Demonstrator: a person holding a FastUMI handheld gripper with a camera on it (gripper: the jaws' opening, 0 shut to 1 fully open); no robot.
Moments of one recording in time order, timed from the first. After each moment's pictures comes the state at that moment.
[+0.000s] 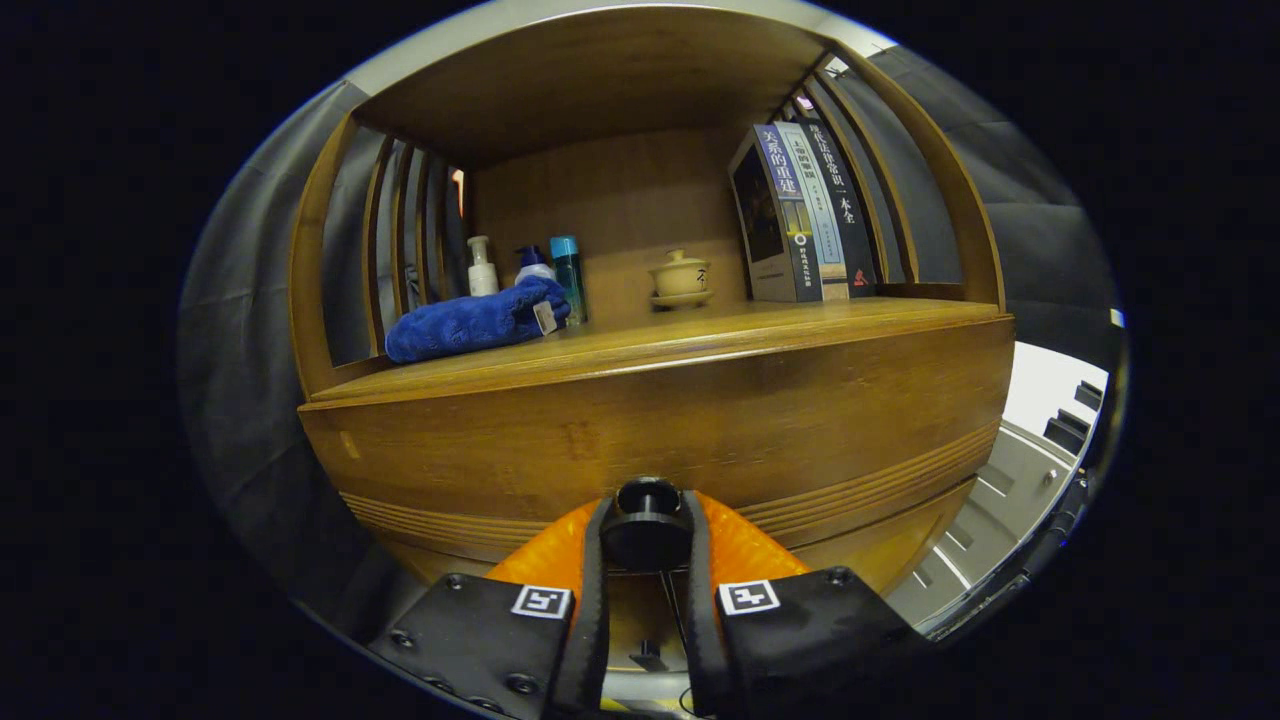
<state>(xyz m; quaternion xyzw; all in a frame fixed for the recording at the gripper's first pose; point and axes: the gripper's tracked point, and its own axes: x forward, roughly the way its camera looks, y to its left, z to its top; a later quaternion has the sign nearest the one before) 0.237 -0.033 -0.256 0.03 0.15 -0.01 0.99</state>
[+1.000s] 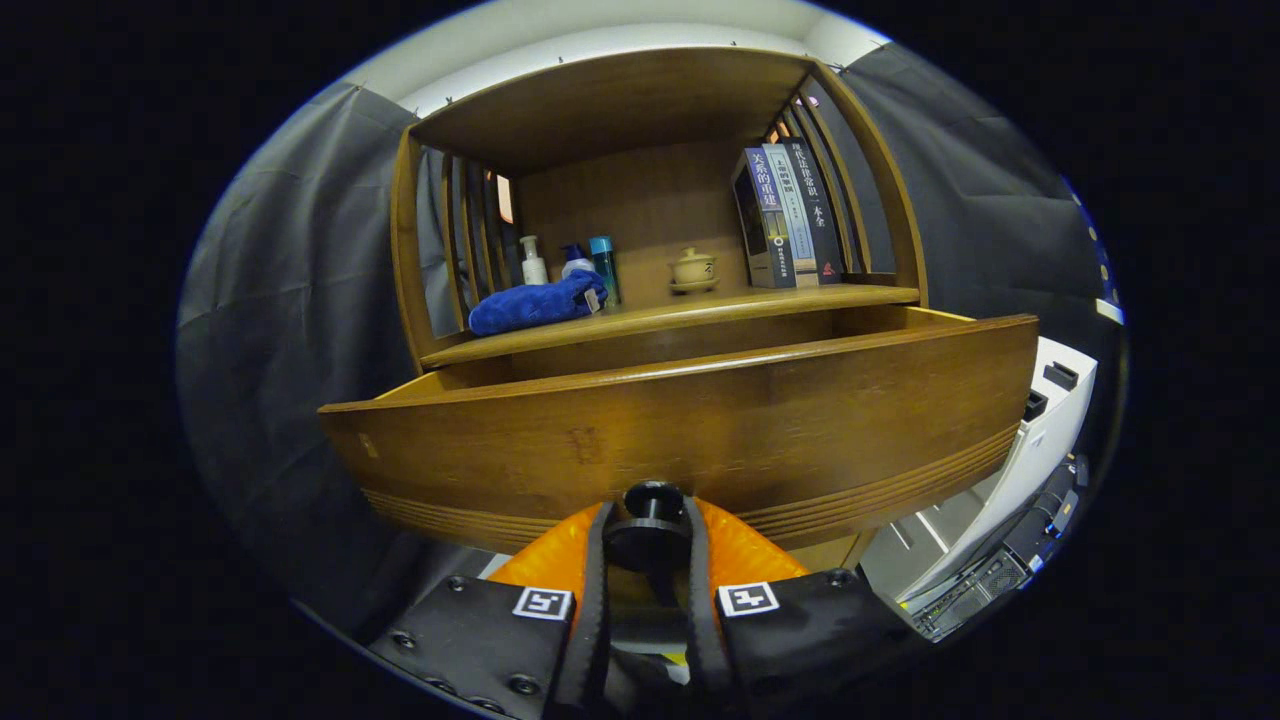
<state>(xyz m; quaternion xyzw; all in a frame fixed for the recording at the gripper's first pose) 0.088 -0.023 -0.237 0.03 0.18 0.03 0.98</state>
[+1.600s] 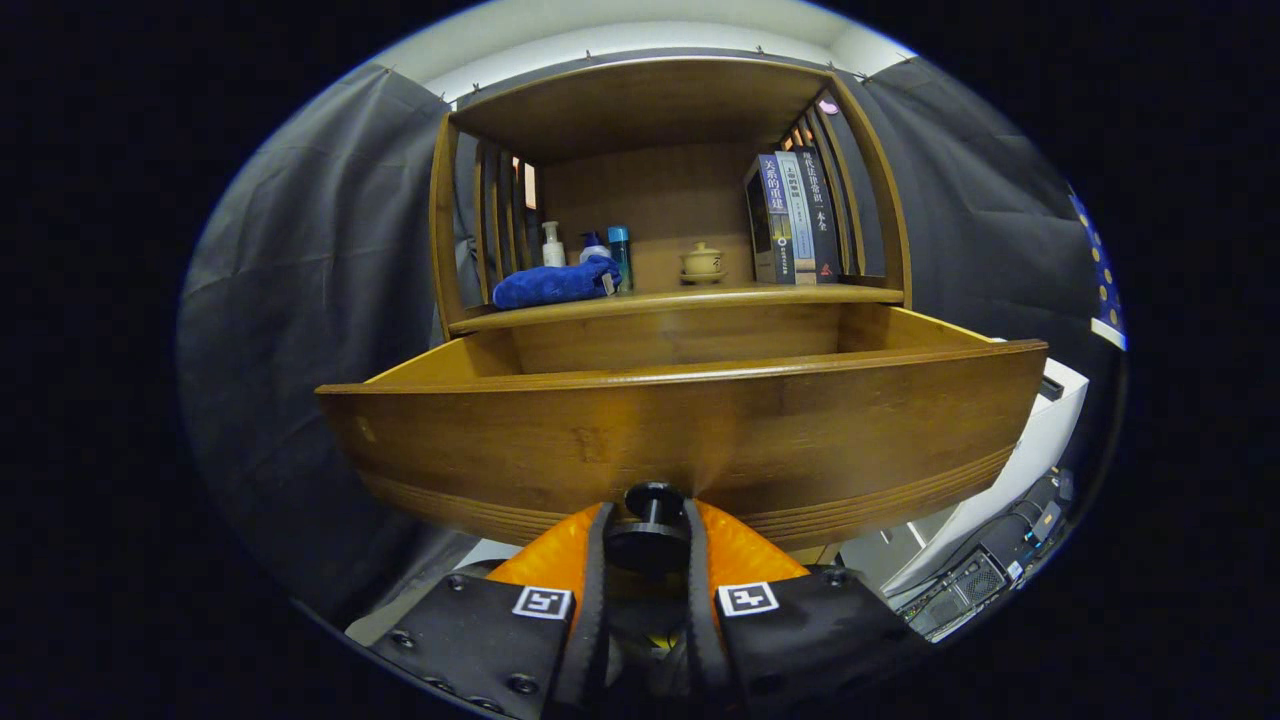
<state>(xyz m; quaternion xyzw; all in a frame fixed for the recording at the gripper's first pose) 0.049 -0.025 -0.245 0.00 0.19 0.03 0.98</state>
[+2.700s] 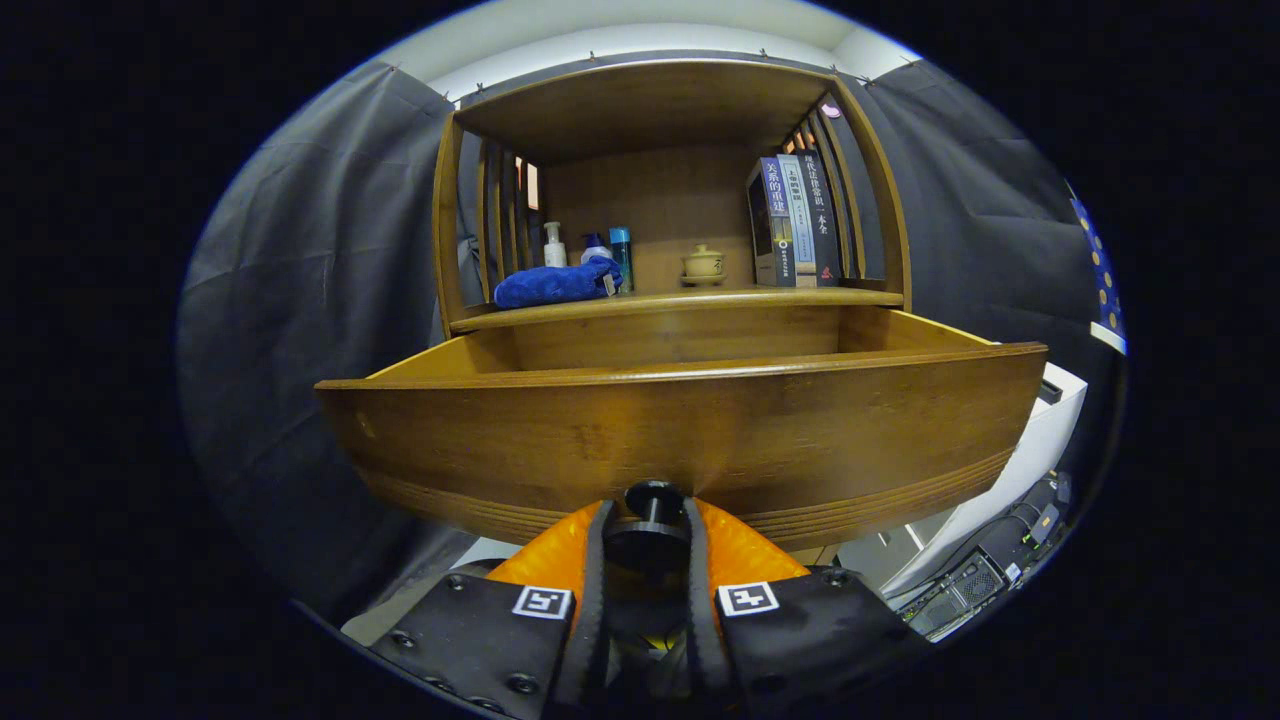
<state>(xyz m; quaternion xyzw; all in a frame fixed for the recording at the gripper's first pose) 0.053 -0.028 -0.251 -0.01 0.19 0.03 0.98</state>
